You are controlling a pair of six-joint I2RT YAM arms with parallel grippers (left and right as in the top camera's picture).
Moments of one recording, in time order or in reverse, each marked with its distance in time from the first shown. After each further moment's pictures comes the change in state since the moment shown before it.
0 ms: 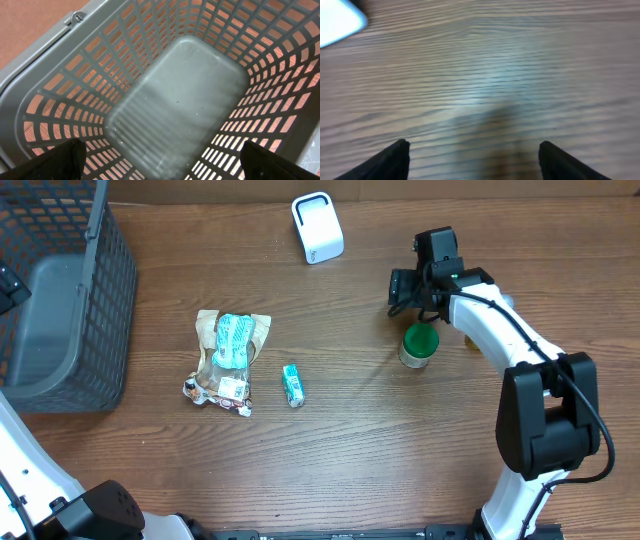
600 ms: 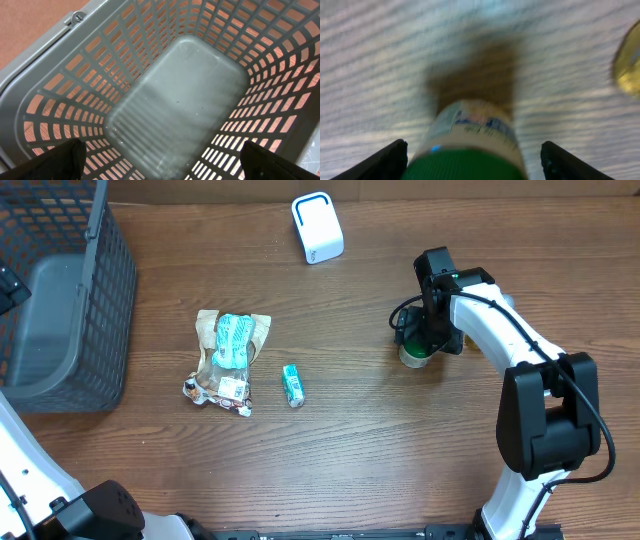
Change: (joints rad) left arm 0.000 0.000 0.000 0.000 0.000 0.000; right arm -0.009 0.000 0.001 -0.428 0.018 0.148
